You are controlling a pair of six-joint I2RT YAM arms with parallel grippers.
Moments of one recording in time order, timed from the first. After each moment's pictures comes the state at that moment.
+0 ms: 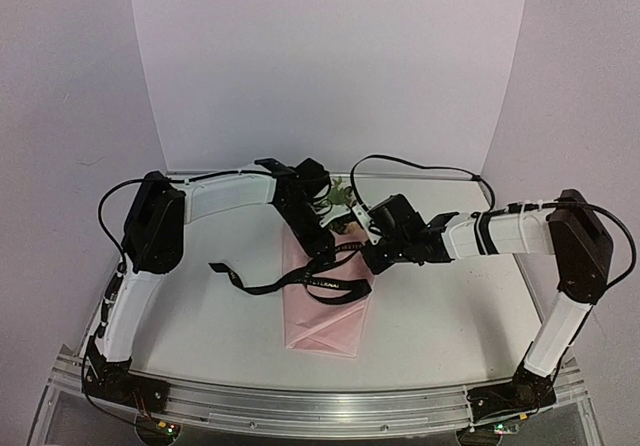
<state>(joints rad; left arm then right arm) -0.80 2.33 2.05 -0.91 0.43 0.30 0.79 1.77 1.09 -0.17 0.26 0.03</state>
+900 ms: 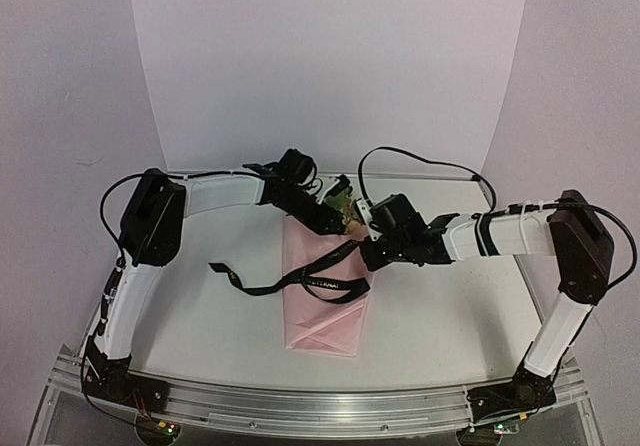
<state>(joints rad) -0.71 2.34 1.96 -0.45 0.55 0.03 0.79 1.76 1.08 -0.12 0.26 0.16</state>
